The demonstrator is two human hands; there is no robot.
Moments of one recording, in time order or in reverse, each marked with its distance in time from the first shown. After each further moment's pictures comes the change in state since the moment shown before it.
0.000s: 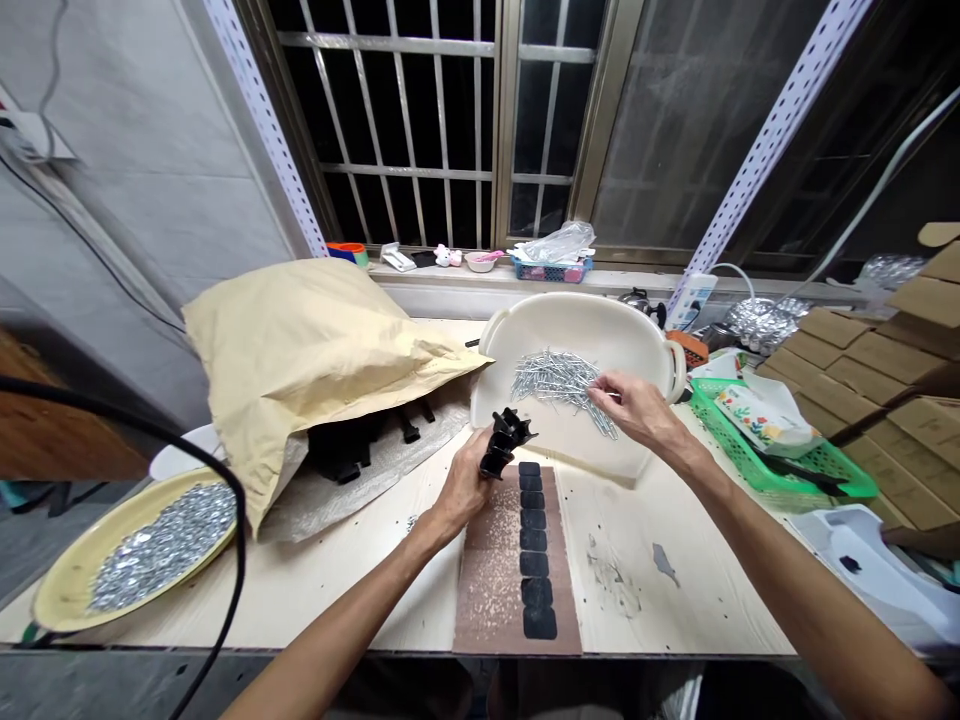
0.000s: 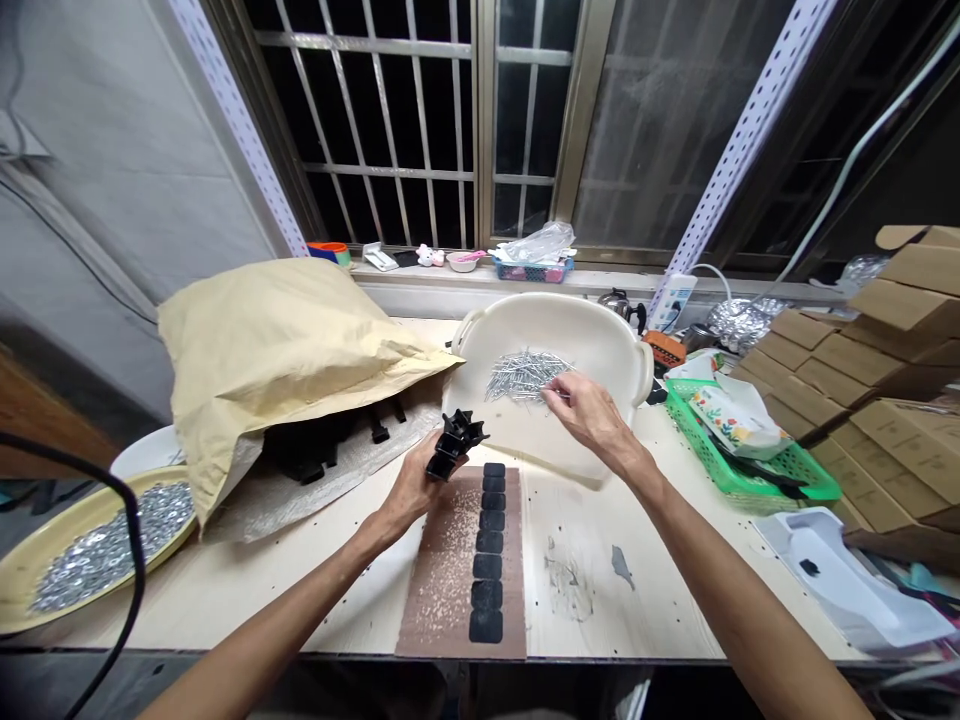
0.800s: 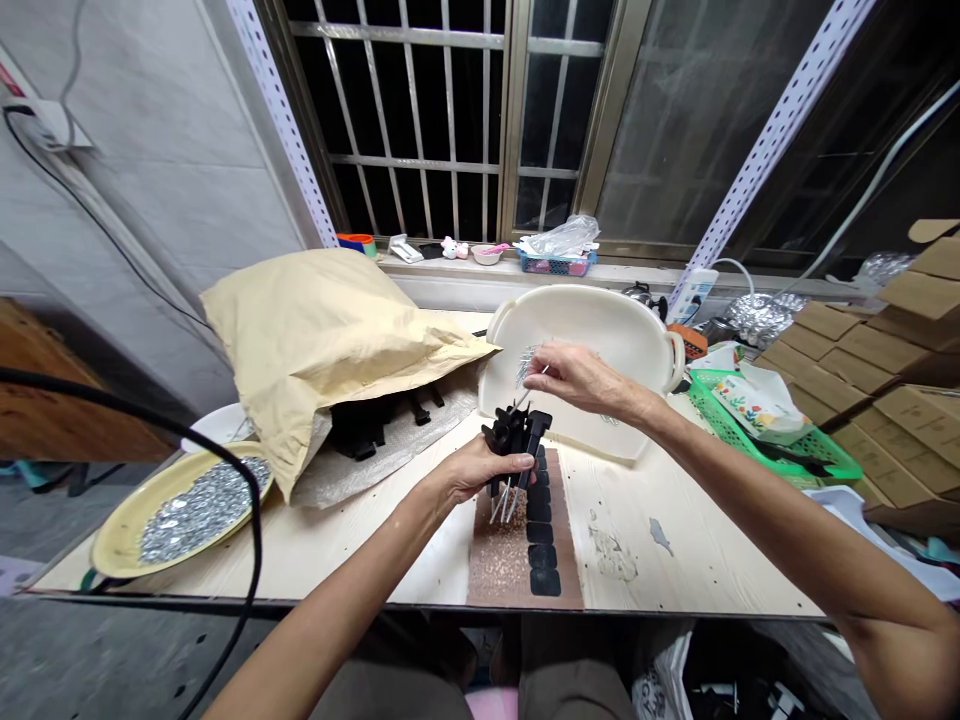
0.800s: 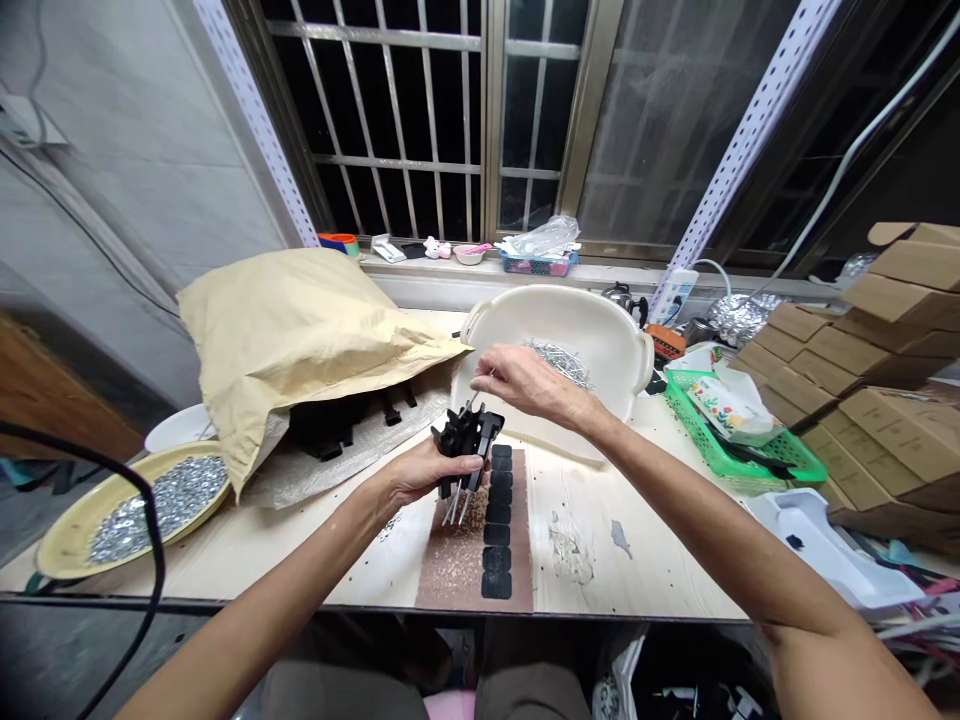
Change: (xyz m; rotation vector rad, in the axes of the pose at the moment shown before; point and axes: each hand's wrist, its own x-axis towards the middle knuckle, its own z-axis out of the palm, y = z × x) left_hand -0.012 0.022 -0.010 -0.750 -0.382 -0.555; right_hand 0.030 -0.091 -0.012 0.116 -0.181 -0.430
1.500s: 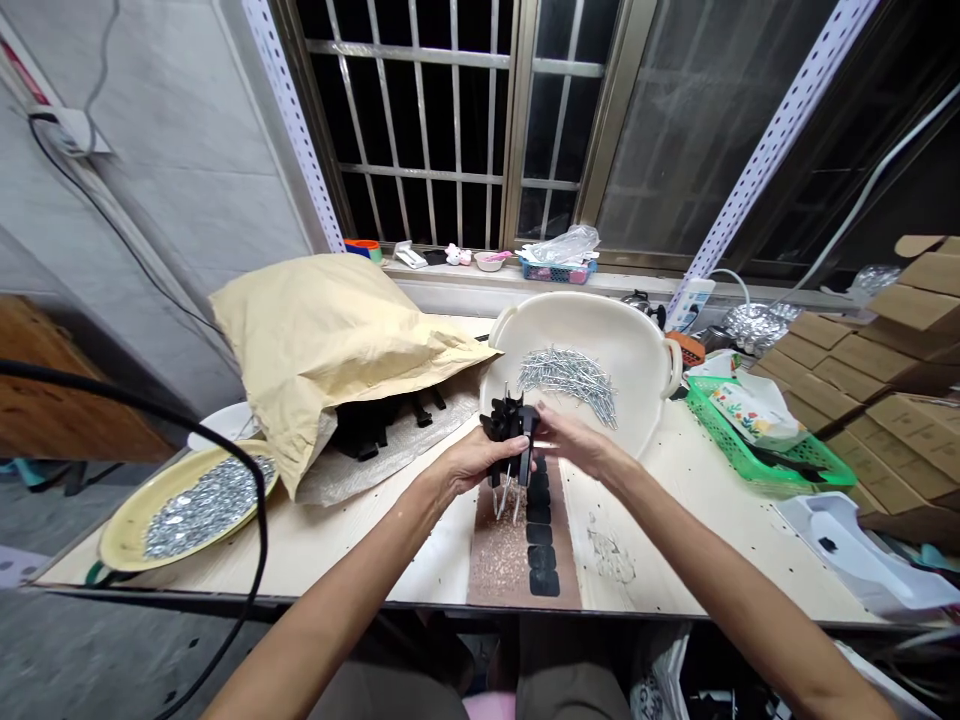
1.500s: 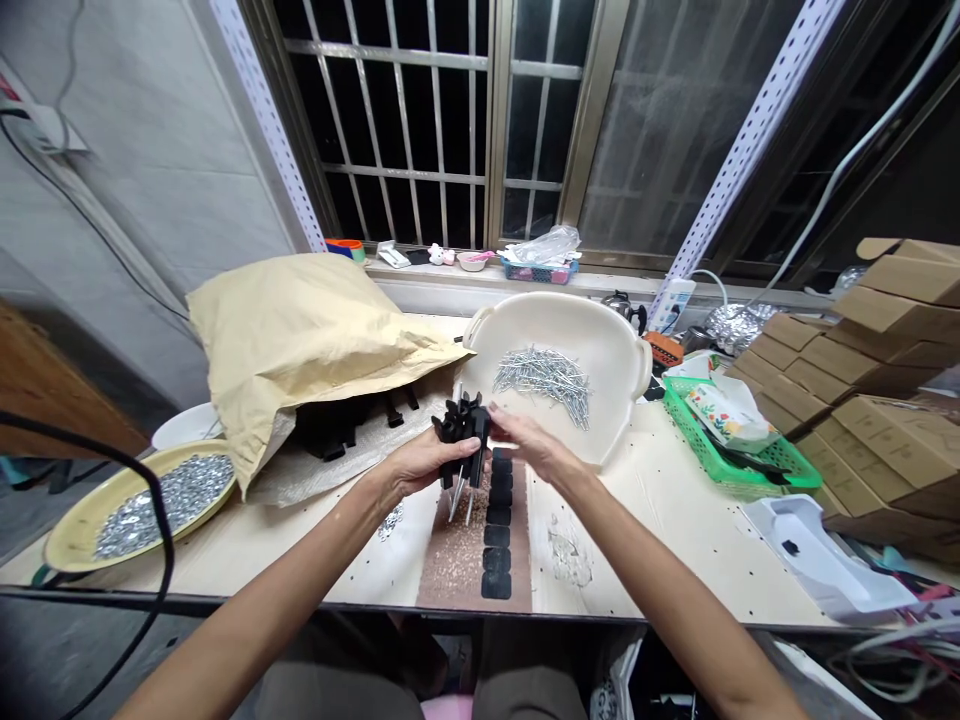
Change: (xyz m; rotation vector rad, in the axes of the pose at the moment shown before) left_hand 0.004 0.006 -0.002 -0.071 0.035 -0.013; right_hand -0.047 0.004 0.076 1.194 0.060 0.720
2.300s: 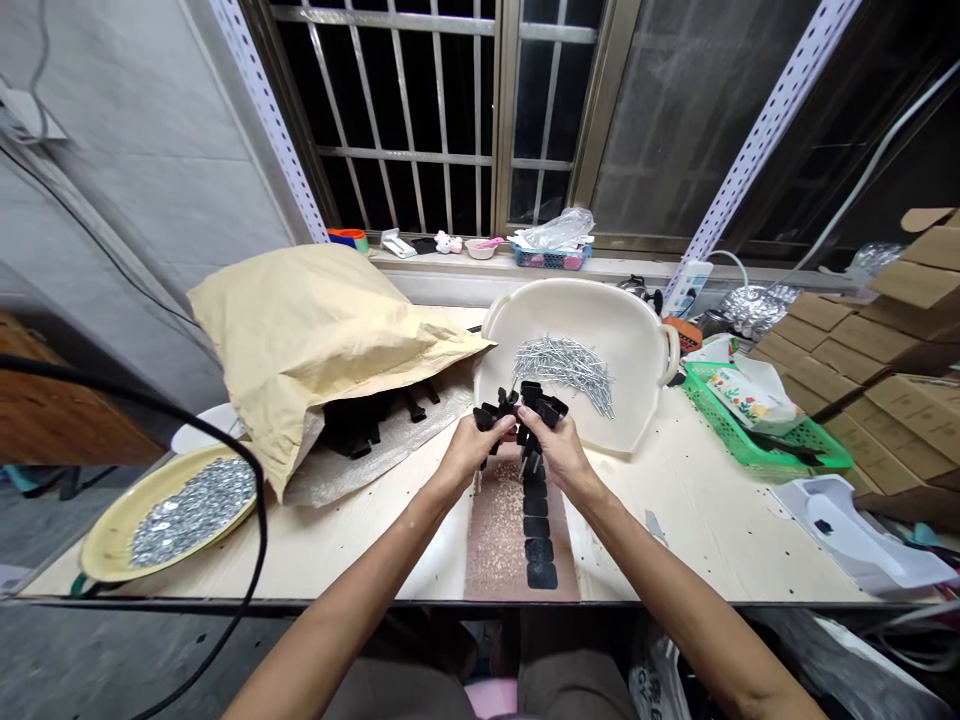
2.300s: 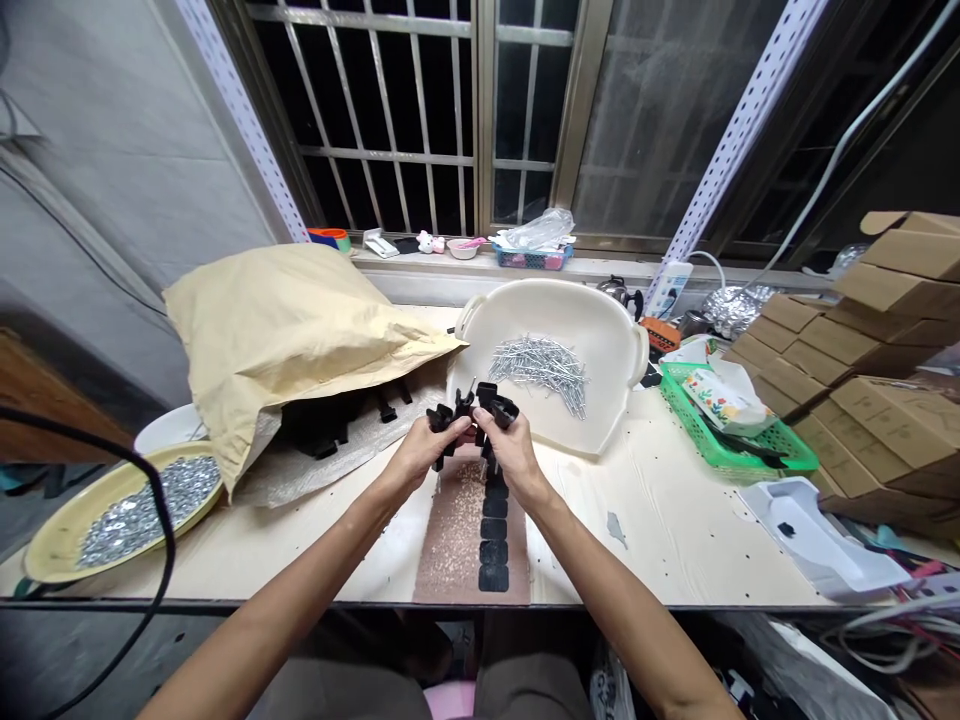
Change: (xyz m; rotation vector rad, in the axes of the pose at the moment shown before) left_hand 0.020 -0.013 -0.002 0.282 0.381 0.255; right_hand 0.008 0.040 0.039 0.238 0.328 -0.409
